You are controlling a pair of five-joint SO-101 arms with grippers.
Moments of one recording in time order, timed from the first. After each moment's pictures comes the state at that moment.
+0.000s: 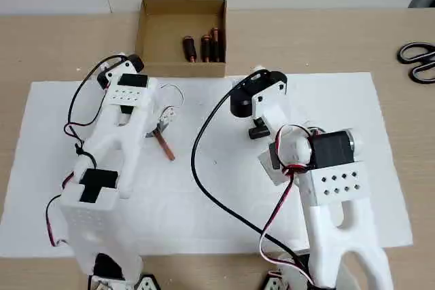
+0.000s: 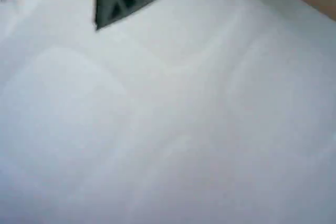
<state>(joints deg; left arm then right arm) 2.8 24.4 -0.5 73.5 45.7 -13.9 -35.1 23.0 91.0 21.0</state>
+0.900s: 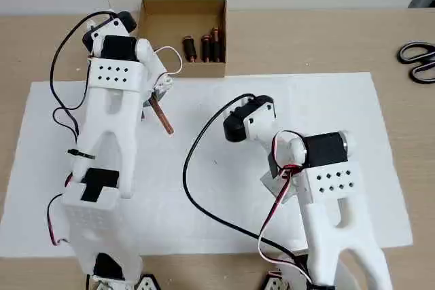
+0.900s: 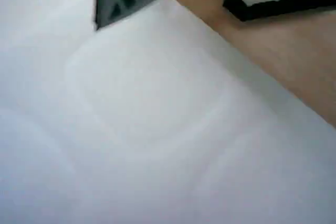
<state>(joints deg) 3.3 24.5 -33.0 99.3 45.6 -13.8 -35.1 28.4 95.2 32.1</state>
